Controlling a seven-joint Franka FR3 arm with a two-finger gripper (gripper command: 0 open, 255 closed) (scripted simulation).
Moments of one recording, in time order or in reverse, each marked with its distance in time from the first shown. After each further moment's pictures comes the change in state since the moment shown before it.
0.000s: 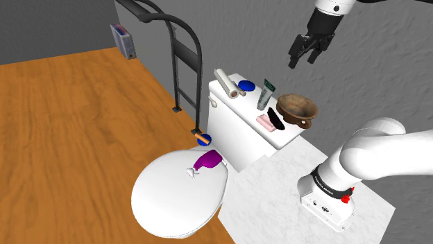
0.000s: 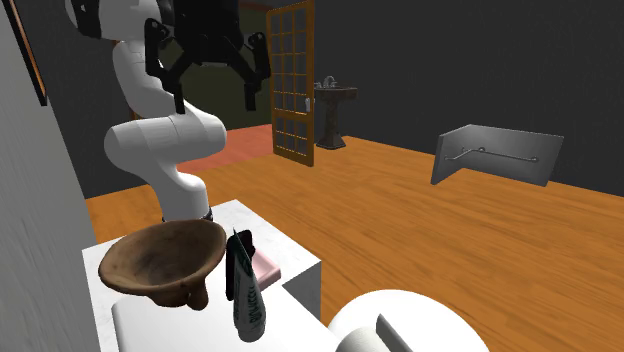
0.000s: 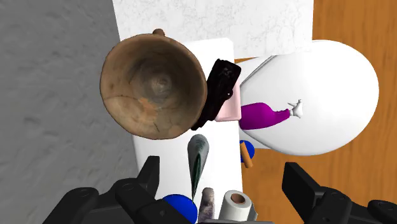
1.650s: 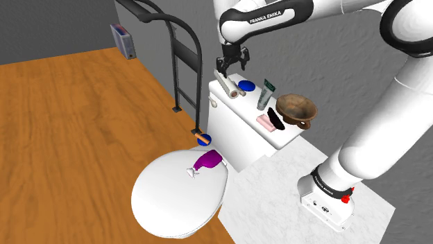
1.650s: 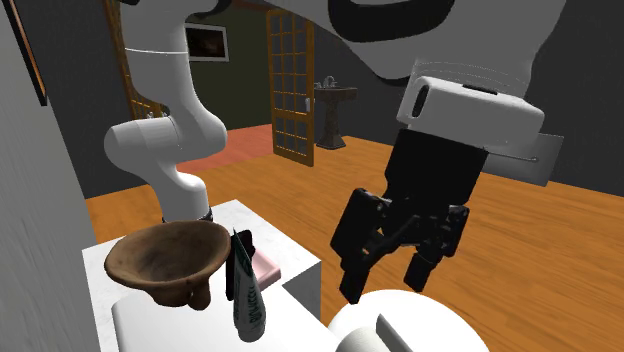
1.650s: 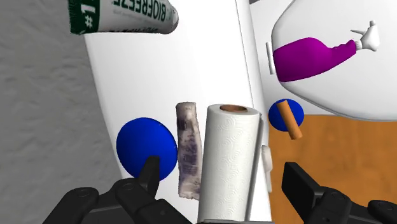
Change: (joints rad) arm -0.023 0.972 0.199 0.511 -0.275 0.257 0.394
